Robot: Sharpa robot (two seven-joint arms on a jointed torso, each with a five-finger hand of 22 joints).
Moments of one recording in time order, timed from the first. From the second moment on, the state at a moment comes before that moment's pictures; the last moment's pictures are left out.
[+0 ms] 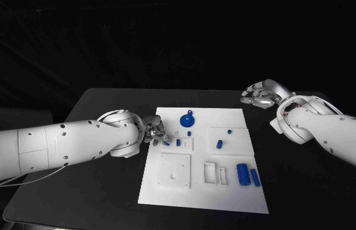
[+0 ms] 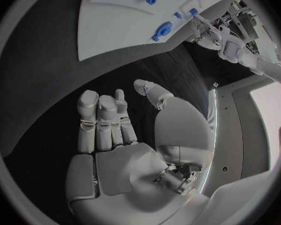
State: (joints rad) left arm 1.36 -0.85 -0.24 1.56 -1.11 -0.13 -0.45; left_hand 0.89 -0.03 0.62 -0.20 0.31 1.18 0.03 0.30 0.67 1.41 -0.07 0.83 0.49 1.28 -0.16 1.49 0.65 0.09 0.99 -0.15 1.22 1.15; right arm 1.29 -0.72 0.00 1.21 -1.13 -0.43 -0.10; right_hand 0.99 -0.21 0.57 -0.11 0.52 0.92 0.13 0.23 0.56 0.98 0.02 1.25 0.98 1.26 -0.09 1.17 1.07 0.18 1.17 -0.08 1.09 1.31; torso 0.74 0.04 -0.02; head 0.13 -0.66
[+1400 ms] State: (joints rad) left arm 1.36 -0.84 -0.24 1.55 -1.11 -0.09 -0.45; left_hand 0.80 -0.06 0.64 -0.12 0.09 1.21 0.00 0.41 0.64 1.42 -0.10 0.85 0.51 1.29 -0.20 1.50 0.65 0.12 0.99 -0.15 1.22 1.16; right arm 1.29 -0.72 0.00 1.21 -1.13 -0.42 -0.10; right_hand 0.99 -0.21 0.57 -0.11 0.53 0.92 0.13 0.23 0.56 0.98 0.02 1.25 0.97 1.26 -0.09 1.17 1.06 0.18 1.17 -0.07 1.09 1.31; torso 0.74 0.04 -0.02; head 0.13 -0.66
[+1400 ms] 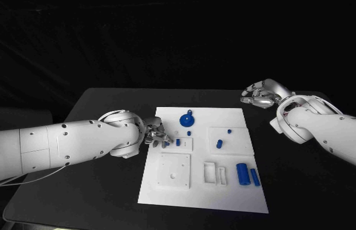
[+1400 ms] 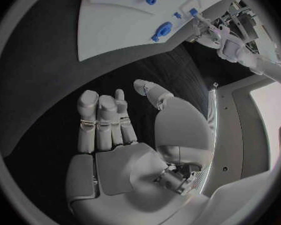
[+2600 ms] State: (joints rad) left arm 1.36 -0.84 -0.21 1.51 -0.94 -0.34 -0.20; left_hand 1.12 -0.23 0.69 -0.17 0.09 0.93 0.13 0.32 0.63 1.11 0.03 0.59 0.38 1.06 -0.08 1.21 0.50 0.06 0.77 -0.09 1.05 1.11; right arm 1.28 -0.72 0.00 1.21 -1.13 -0.42 -0.10; right_hand 0.99 -0.21 0.57 -0.11 0.54 0.91 0.13 0.23 0.55 0.98 0.02 1.25 0.97 1.26 -0.09 1.17 1.06 0.18 1.17 -0.07 1.09 1.31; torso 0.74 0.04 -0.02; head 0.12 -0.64
